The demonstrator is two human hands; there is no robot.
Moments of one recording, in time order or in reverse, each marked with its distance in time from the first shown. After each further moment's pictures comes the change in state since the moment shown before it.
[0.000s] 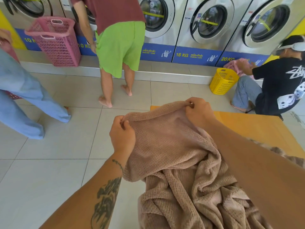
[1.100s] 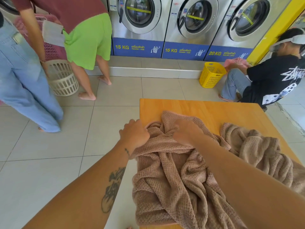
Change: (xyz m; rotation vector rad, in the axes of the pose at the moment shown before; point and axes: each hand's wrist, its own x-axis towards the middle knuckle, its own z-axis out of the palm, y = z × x) left_hand -0.043 0.019 0.022 0.862 -0.639 0.193; right_hand -0.093 0.028 0.012 -0.254 -0.374 0.119
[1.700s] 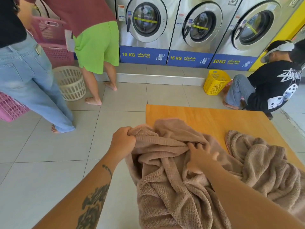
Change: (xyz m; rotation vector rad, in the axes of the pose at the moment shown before) left_hand -0.042 -0.037 -0.037 -0.550 0.175 -0.033; right_hand -0.026 0.043 0.043 -0.413 -0.156 0.166
